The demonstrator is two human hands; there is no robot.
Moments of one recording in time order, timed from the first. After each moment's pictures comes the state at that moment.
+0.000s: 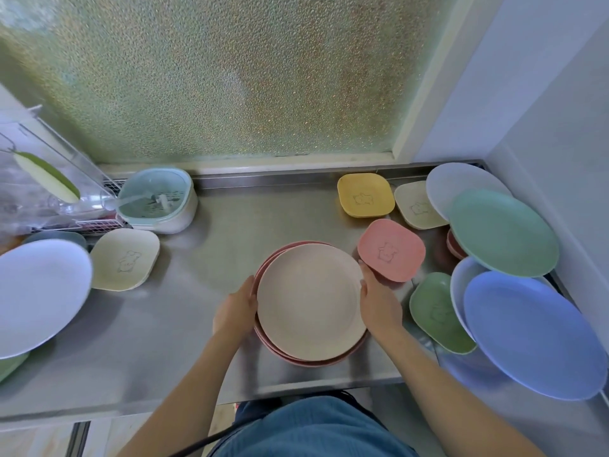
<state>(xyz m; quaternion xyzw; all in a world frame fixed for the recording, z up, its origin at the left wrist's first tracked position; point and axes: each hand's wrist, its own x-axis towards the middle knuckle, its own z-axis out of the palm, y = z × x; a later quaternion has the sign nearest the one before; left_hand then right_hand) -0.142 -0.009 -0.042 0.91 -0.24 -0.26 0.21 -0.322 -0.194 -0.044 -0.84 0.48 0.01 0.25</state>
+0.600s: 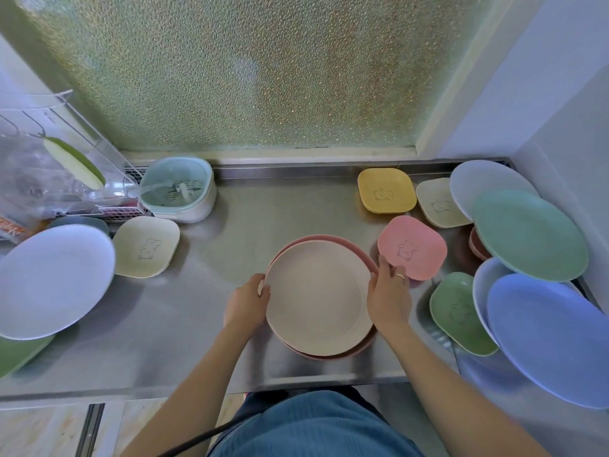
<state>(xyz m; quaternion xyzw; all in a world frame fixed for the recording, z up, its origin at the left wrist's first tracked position) -0.129 0.007 -0.044 0.90 -0.19 -0.30 0.26 -0.294 -0.178 -0.044 -0.83 0.53 -0.02 0.17</state>
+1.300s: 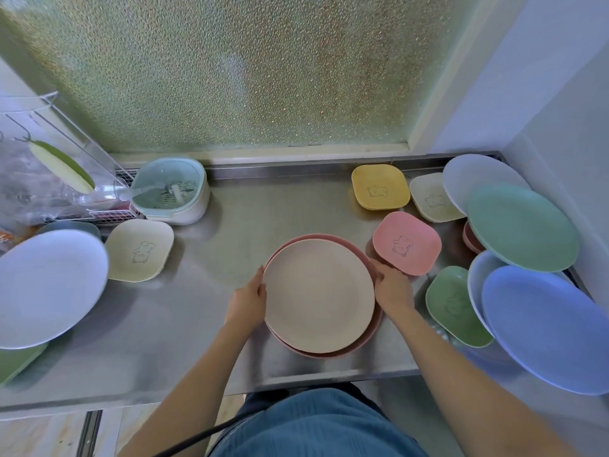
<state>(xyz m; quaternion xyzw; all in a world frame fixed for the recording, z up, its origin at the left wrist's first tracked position) -0.130 0.002 -0.048 0.90 -0.21 -0.31 0.24 -0.303 -0.204 -0.054 -0.80 0.51 -0.01 0.31</state>
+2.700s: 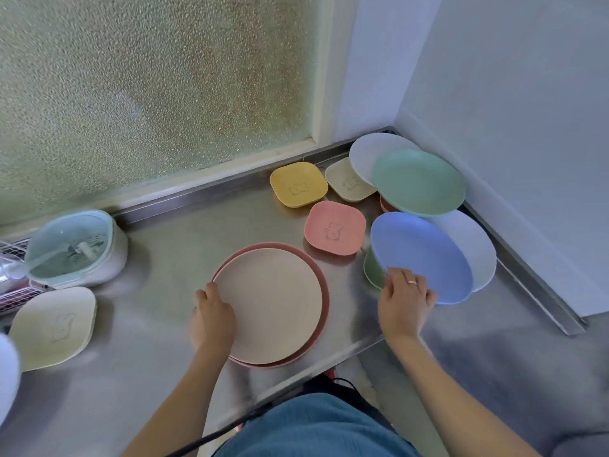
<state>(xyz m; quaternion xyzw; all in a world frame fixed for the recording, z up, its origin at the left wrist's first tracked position) -0.154 -0.035 -0.038 0.94 -0.28 -0.16 0.14 -0.413 -0.172 -0.032 -0.71 0.66 -0.24 0.03</state>
